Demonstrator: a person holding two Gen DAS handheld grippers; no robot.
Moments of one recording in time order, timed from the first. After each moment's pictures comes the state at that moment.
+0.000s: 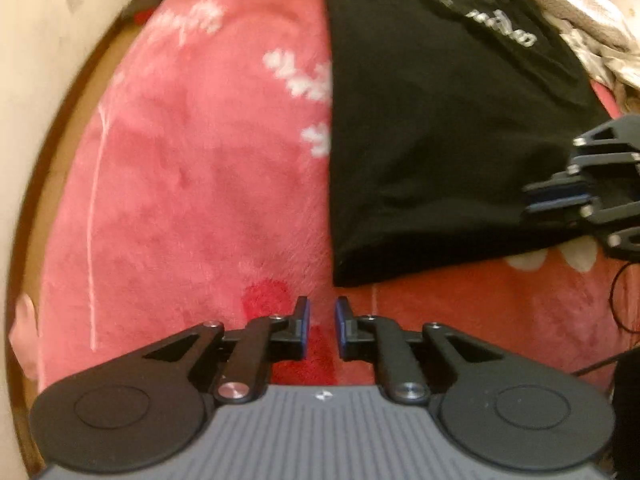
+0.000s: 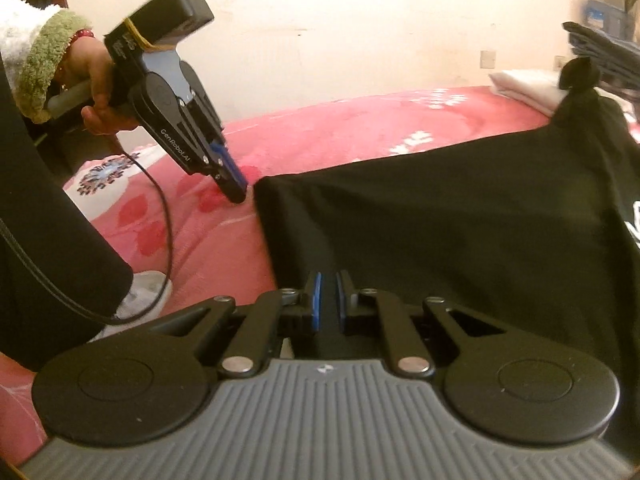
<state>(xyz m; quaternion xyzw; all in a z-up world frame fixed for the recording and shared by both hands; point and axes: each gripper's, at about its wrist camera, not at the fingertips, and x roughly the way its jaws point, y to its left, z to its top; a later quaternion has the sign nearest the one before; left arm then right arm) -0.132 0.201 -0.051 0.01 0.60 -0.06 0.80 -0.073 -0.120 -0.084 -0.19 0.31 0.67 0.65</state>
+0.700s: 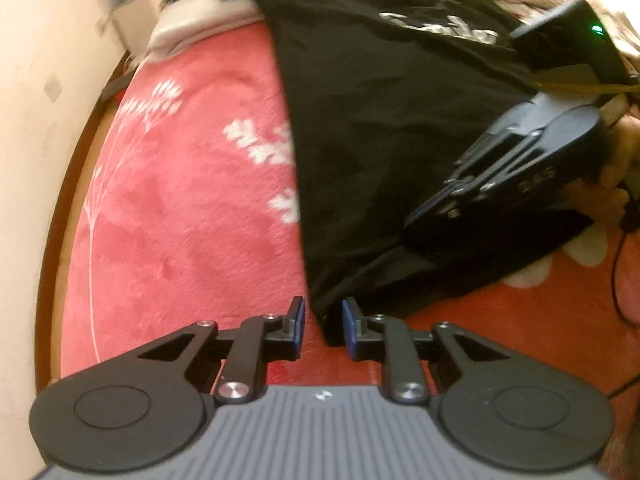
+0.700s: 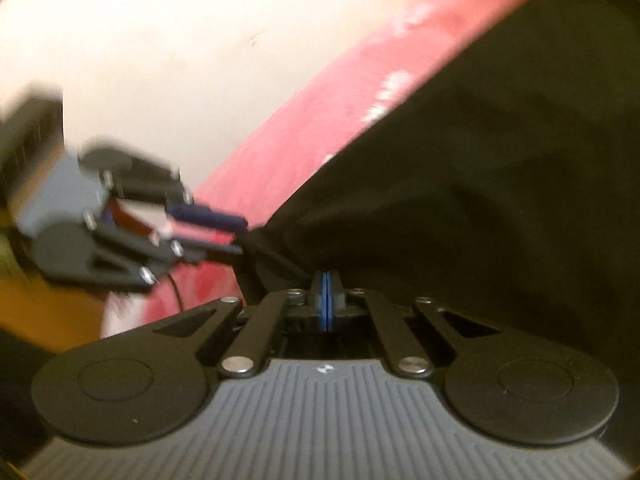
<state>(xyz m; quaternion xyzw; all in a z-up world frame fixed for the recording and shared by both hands) -0.116 0.184 -0.059 0.07 0.56 -0.08 0.83 -0.002 -0.059 -0.135 0.01 0.51 0.63 0.59</state>
